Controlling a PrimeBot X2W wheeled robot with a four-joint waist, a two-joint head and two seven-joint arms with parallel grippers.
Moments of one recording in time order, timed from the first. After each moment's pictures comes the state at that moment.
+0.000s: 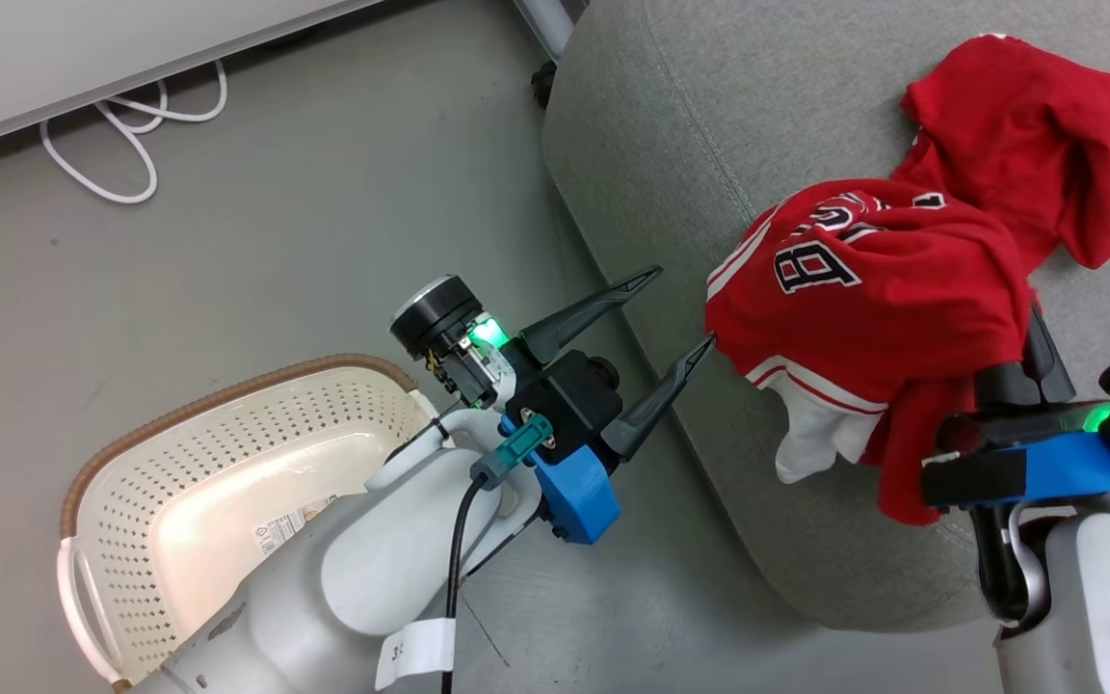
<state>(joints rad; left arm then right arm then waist) -0.76 0.16 -0.95 0.48 -0.30 -0.13 -0.26 -0.32 -0.06 -0.09 0.18 0.12 0.13 -0.26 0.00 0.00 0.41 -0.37</state>
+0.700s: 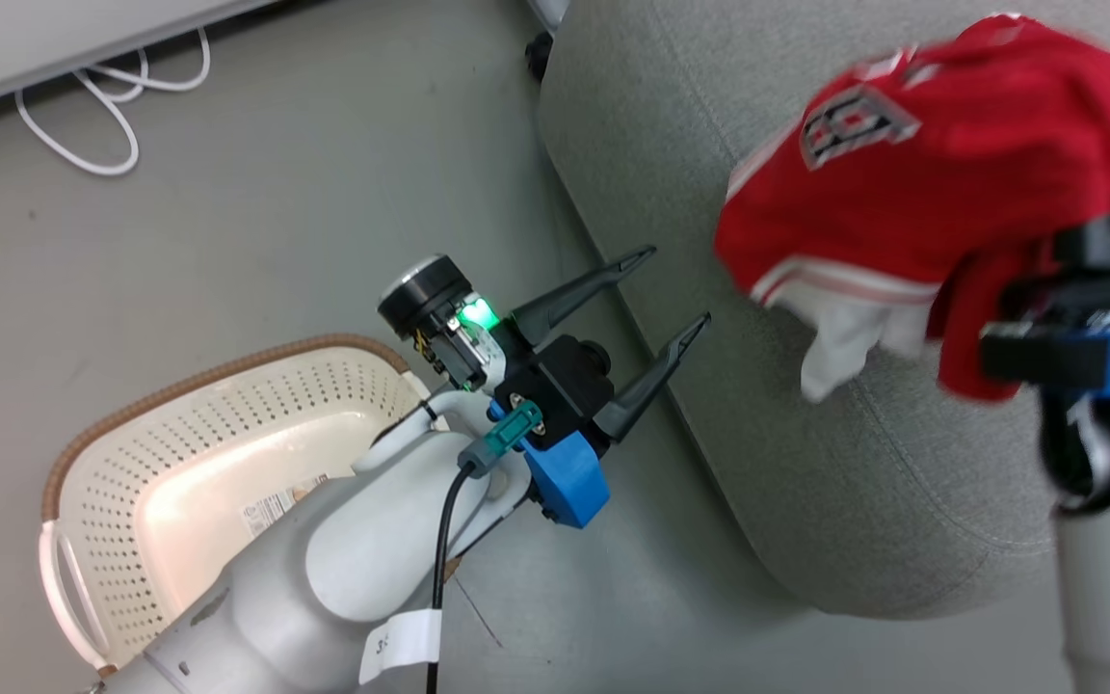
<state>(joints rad) -0.78 0.18 -0.95 0.46 -0.30 -0.13 -0.26 -0.49 -0.12 -0.09 0.08 0.11 0.13 -0.26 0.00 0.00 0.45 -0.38</state>
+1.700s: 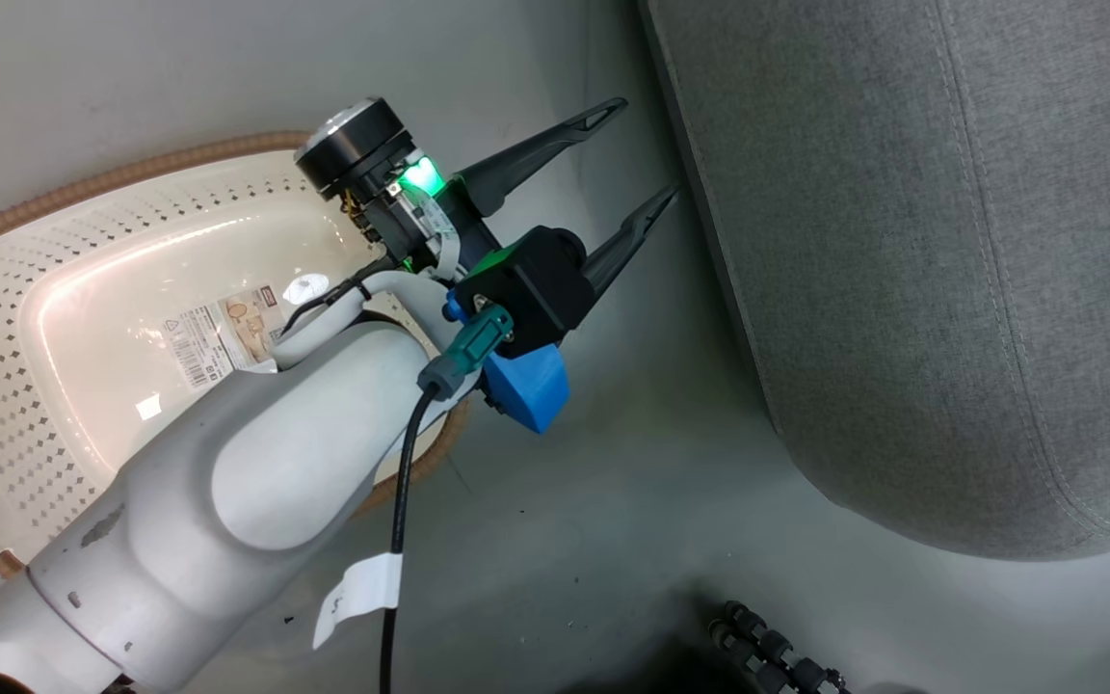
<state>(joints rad) -0.96 0.31 -0.96 0.31 -0.23 -0.11 -0.15 -0.88 -0.42 -0.64 0.37 0.08 0.13 -0.26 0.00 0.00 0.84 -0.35</state>
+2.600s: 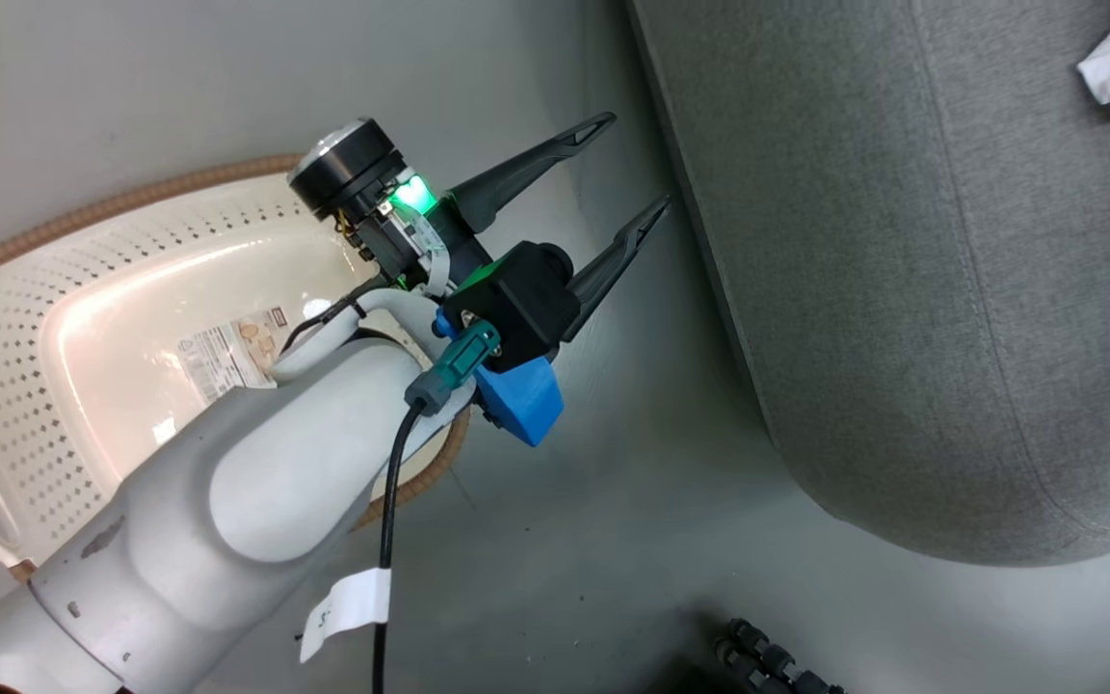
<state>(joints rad) -0.94 0.33 -0.98 0.30 -0.26 -0.09 -0.17 -0.74 -0.27 -0.58 0.49 0.05 0.13 -0.26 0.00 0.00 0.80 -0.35</state>
